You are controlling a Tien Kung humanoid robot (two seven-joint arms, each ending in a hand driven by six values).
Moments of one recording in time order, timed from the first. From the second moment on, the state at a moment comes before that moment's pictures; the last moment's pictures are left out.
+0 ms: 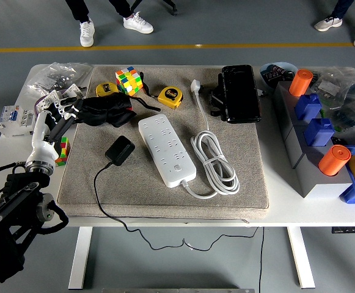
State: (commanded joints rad) left arm -0.33 0.22 -1.06 -1.03 0.73 0.32 -0.37; right arm 0.04 -0.28 0.76 0.35 -0.05 -0.05 0.10
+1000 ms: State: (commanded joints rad) left arm -0.30 0.22 -1.14 -1.08 0.73 0.32 -0.35; right arm 0.07 -0.29 0.71 0.33 0.01 -0.05 0.09
